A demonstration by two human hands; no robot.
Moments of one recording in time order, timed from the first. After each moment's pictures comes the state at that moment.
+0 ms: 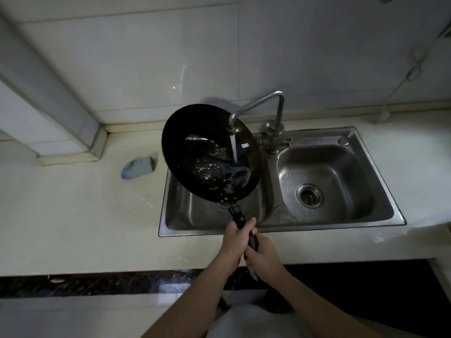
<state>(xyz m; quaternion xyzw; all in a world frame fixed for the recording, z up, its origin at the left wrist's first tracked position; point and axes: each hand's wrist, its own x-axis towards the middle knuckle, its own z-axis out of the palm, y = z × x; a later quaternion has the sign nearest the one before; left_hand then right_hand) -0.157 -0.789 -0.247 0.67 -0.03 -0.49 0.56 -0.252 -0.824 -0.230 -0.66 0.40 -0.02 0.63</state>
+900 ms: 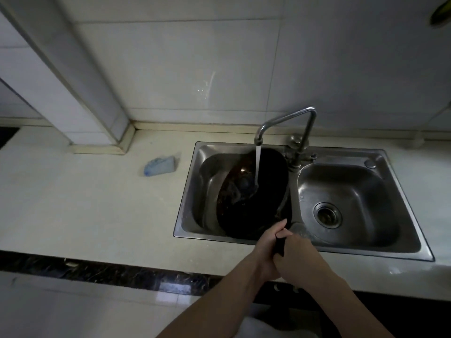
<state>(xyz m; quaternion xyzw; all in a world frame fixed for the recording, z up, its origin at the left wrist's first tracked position) -0.171 -0.814 -0.208 0.43 0.12 -0.68 0.59 -0.245 -0.861 -0.156 -0.85 0.39 0.13 0.33</state>
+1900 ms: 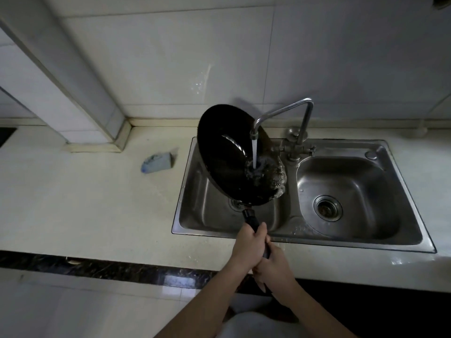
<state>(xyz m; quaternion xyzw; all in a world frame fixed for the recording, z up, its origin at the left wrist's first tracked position) -0.154 -0.789 -0.230 0.73 -0.08 -0.44 0.51 -0.246 -0.822 -0.220 -0.60 0.41 0.00 0.69</state>
